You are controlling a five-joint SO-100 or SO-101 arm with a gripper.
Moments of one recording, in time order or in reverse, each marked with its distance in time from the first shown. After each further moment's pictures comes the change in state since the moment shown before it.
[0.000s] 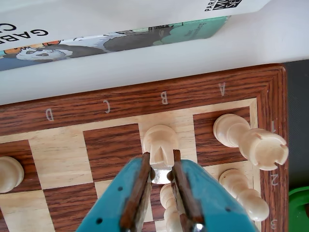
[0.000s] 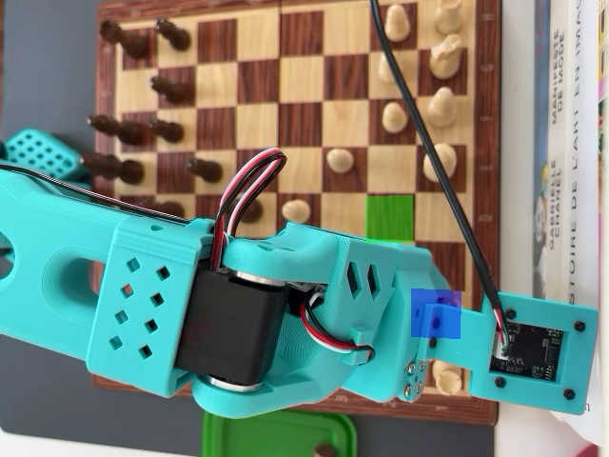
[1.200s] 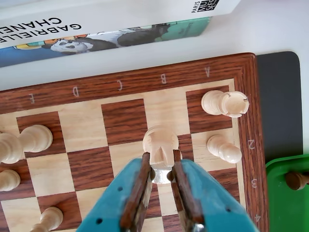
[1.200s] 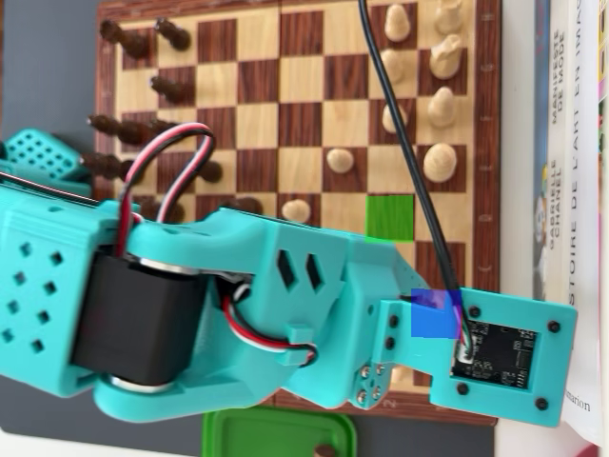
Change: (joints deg) arm -0.1 15.0 11.7 0.0 0.0
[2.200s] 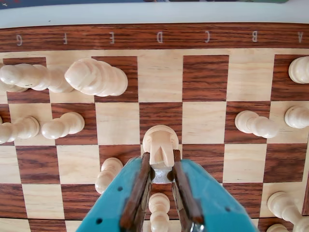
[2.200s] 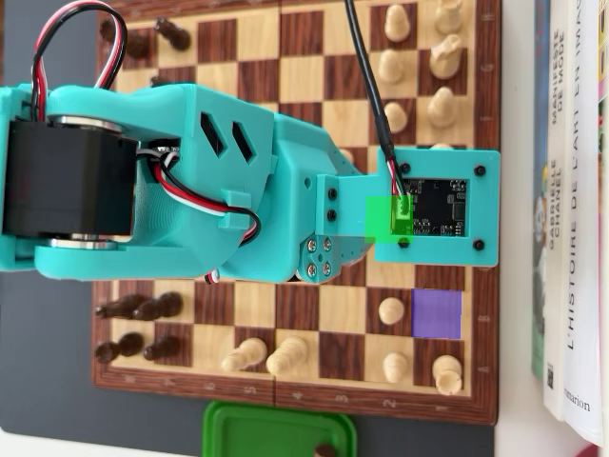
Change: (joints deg) arm -10.5 12.0 15.2 0.0 2.6
